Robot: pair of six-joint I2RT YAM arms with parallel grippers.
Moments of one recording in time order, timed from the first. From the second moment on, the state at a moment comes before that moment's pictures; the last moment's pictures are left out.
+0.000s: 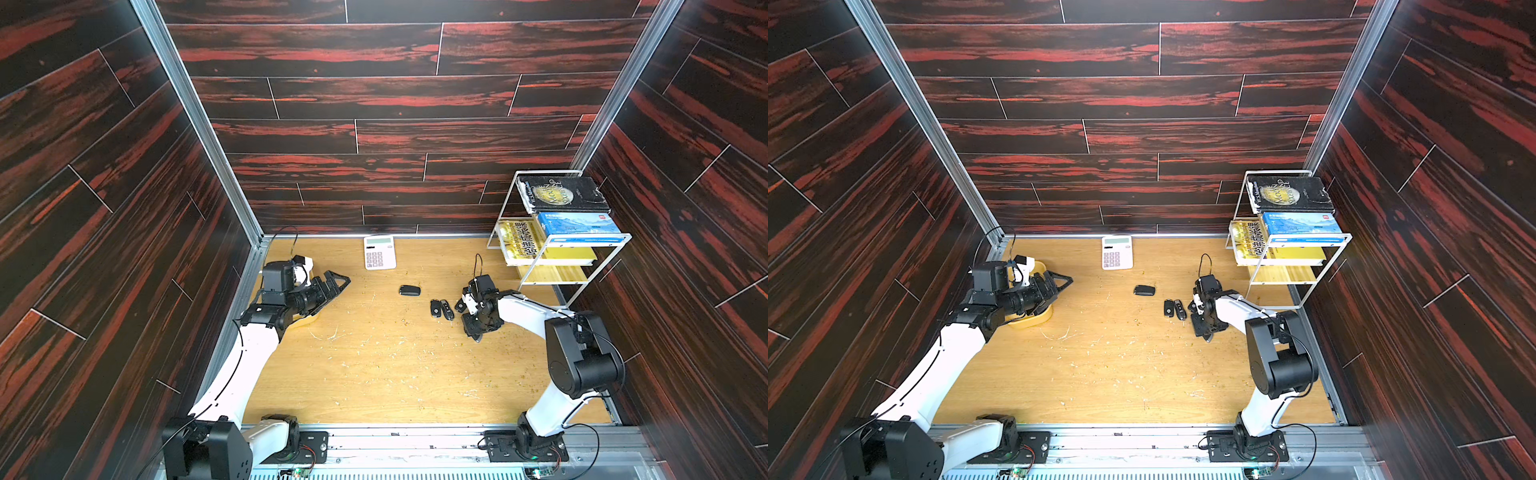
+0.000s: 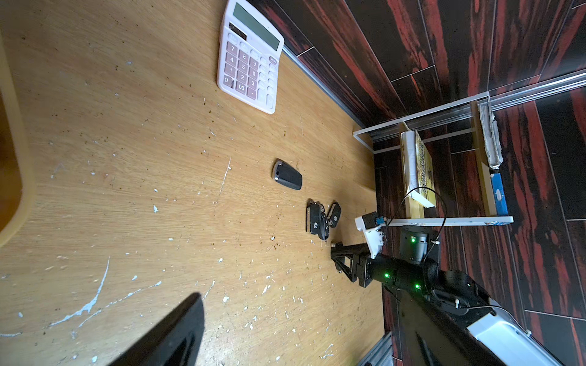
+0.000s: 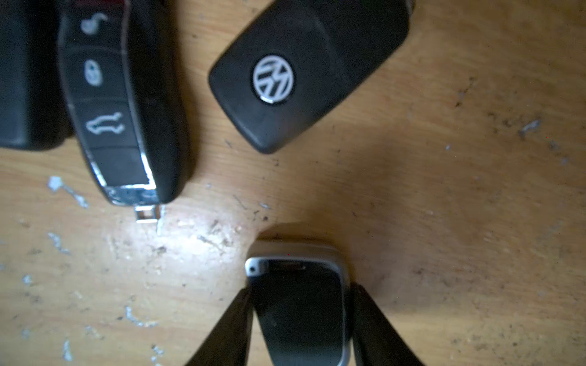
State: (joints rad) left arm -0.05 1.19 0.95 -0.37 0.62 -0.72; right arm 0.28 1.73 0.99 -0.59 0.04 0.00
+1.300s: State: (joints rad) left arm -0.15 0.96 0.68 -0.04 0.67 -0.75; right arm 0.33 1.65 1.19 -0.70 -0.24 0.09
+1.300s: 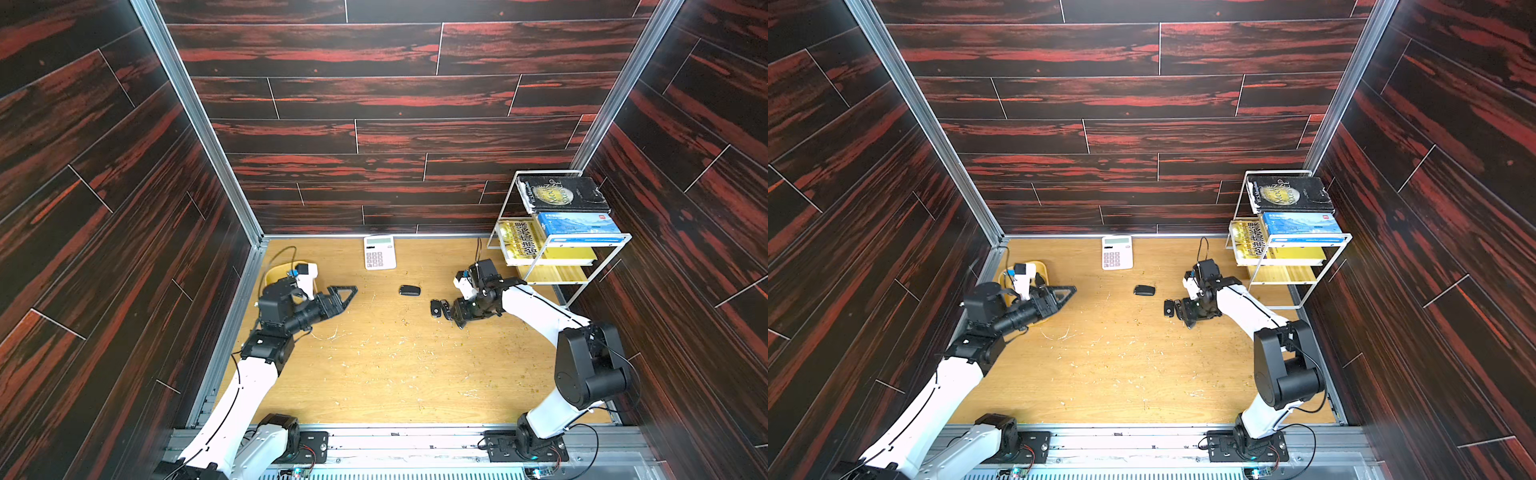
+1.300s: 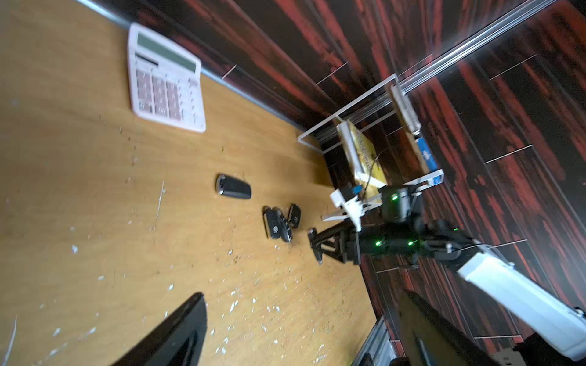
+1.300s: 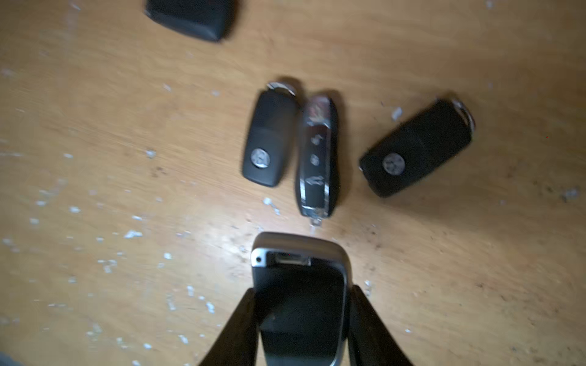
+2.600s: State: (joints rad) left arm -0.82 1.35 0.69 0.48 -0.05 -0.24; right arm 0.44 1.59 1.29 -0.34 -0.77 0.45
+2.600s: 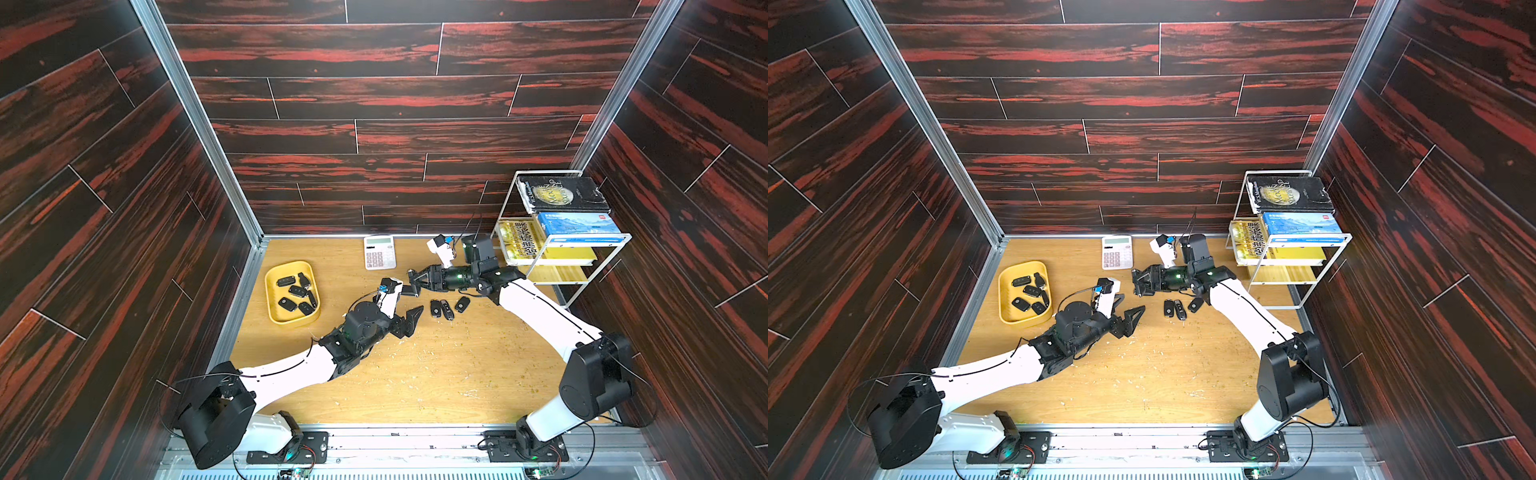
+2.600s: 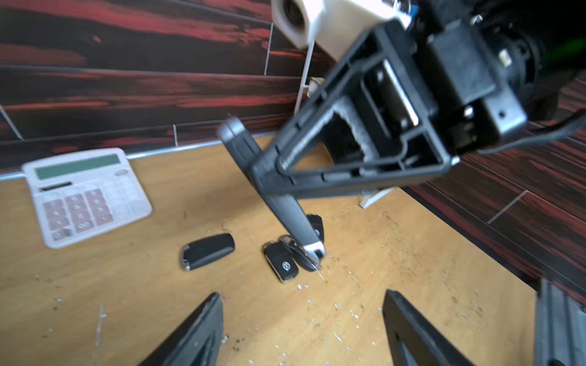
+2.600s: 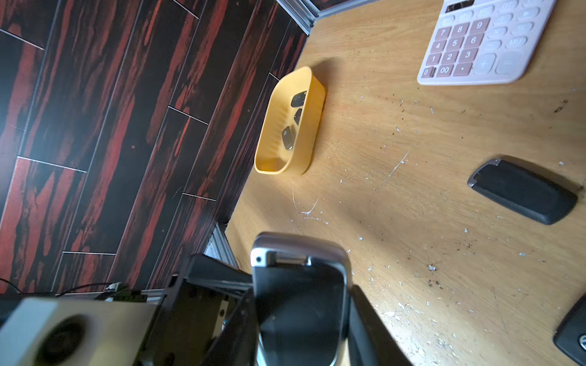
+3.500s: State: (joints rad) left arm -0.90 1.45 0.60 0.83 -0.19 -0.03; right arm 0.49 1.52 1.15 -0.08 -0.81 0.64
